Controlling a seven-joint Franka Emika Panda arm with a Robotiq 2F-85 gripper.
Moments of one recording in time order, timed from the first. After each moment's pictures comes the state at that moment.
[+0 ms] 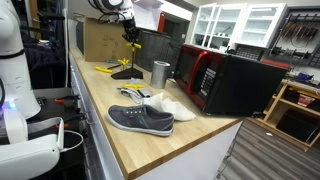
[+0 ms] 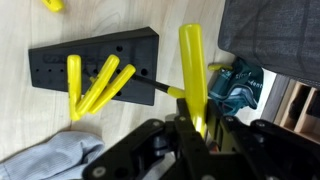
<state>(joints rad) 0.08 -0.20 0.20 -2.41 0.09 2.71 1.50</state>
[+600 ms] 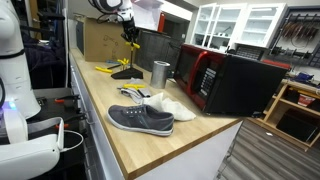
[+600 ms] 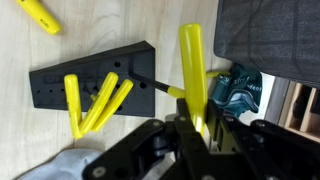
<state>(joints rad) 0.09 -0.21 0.20 -2.42 0.18 2.74 1.50</state>
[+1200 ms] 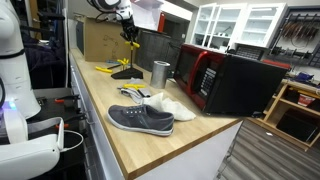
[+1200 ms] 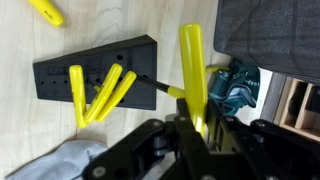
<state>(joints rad) 0.09 -0.25 0.20 -2.45 0.17 2.74 1.49</state>
